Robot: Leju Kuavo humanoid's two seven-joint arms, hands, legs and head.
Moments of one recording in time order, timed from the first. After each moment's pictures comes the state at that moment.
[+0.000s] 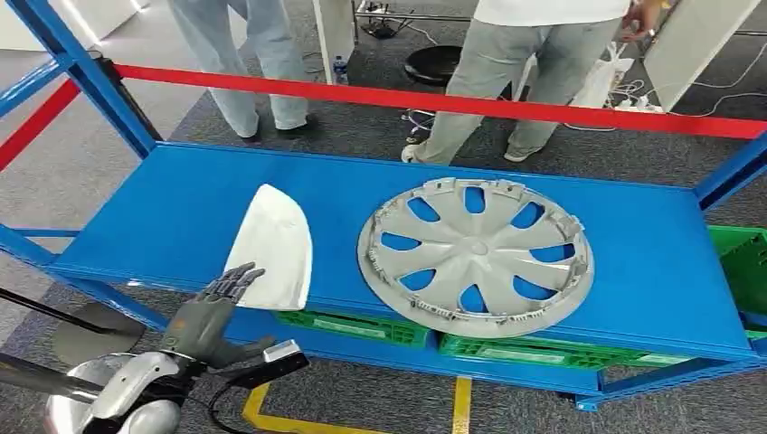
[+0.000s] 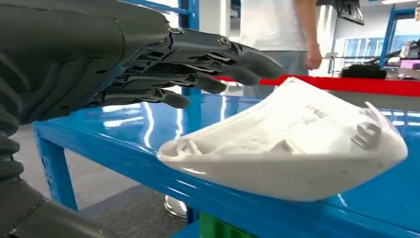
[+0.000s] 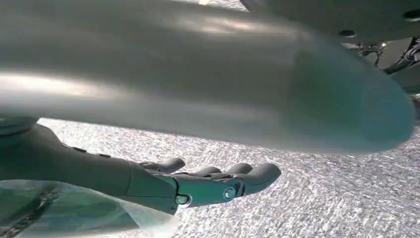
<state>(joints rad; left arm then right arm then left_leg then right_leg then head) 0.08 0.10 -0.34 -1.62 -1.05 0.07 0.06 0.05 -0.10 0.20 0.00 0.11 0.12 -0.38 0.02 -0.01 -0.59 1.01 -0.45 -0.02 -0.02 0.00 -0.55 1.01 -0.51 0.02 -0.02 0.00</state>
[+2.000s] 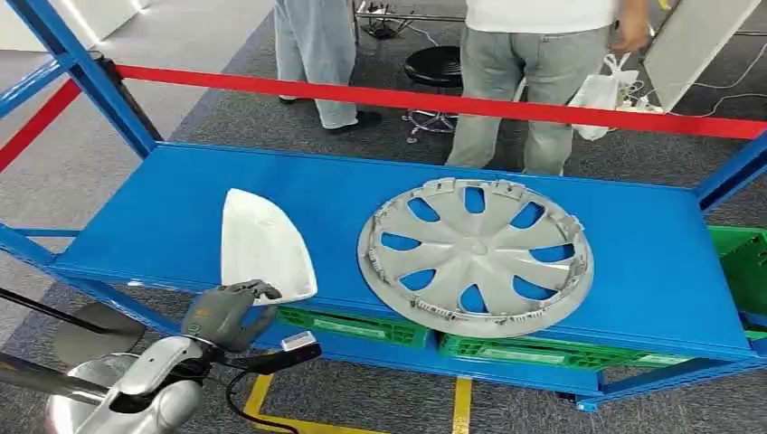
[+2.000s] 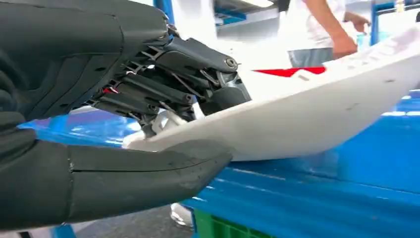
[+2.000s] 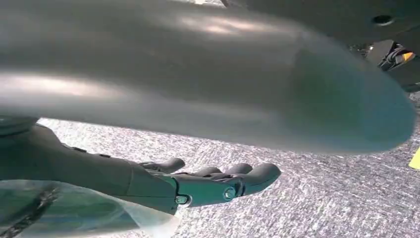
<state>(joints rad) -0.04 0.06 -0.35 -1.44 -1.14 0.04 0.06 0.04 -0.10 0.21 -0.02 0.07 0.14 -0.37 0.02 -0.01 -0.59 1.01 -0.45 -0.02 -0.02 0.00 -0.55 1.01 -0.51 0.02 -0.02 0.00</state>
